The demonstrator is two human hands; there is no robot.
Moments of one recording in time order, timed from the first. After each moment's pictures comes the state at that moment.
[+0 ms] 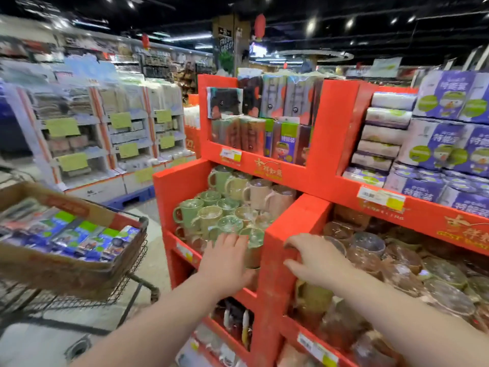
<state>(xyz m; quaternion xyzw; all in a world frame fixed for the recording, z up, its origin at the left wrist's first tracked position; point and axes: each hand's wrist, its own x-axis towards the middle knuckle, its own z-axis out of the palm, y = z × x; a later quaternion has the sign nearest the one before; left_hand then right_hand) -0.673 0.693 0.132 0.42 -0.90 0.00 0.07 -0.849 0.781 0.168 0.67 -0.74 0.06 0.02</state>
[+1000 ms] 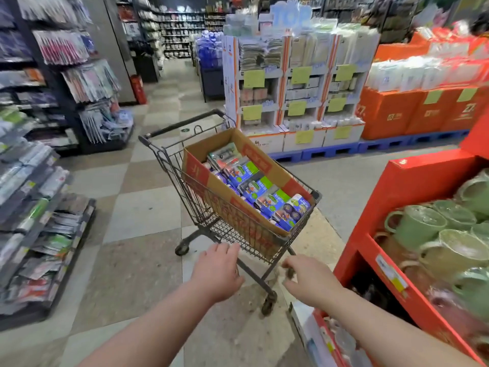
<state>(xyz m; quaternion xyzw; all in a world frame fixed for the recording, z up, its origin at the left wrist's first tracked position) -0.258 0.575 0.042 0.71 -0.69 -0.08 -0.04 -0.460 0.529 0.037 0.84 -0.52 -0.03 -0.16</state>
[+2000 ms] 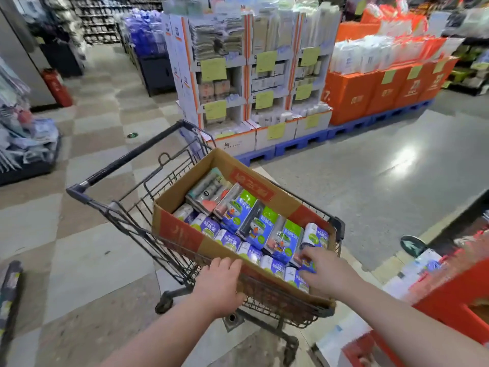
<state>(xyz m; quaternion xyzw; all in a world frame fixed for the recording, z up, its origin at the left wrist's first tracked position) -0.089 0.273 -0.007 0.60 -0.78 -0.12 -0.12 -0.328 0.255 0.014 0.74 -0.65 0.01 -0.18</state>
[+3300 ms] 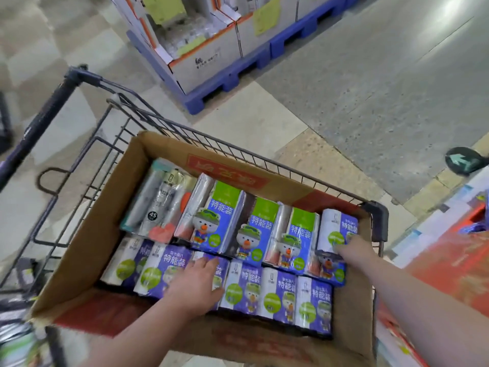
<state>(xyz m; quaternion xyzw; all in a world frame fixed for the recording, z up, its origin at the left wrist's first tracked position) -0.102 0.037 -0.093 0.59 -0.70 -0.24 -0.33 -0.428 0.016 -0.202 0.34 -0.82 -0.01 -0.46</state>
